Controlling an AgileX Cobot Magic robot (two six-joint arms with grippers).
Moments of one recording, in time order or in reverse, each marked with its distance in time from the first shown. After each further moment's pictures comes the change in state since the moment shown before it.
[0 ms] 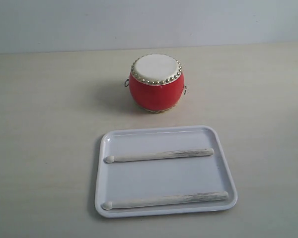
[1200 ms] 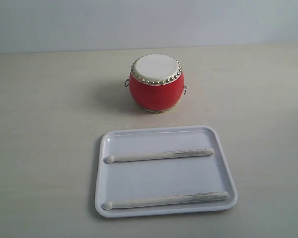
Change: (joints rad) left arm 0.000 0.000 0.000 0.000 0.000 0.000; right arm -0.298 -0.197 0.318 -0.554 0.042 0.443
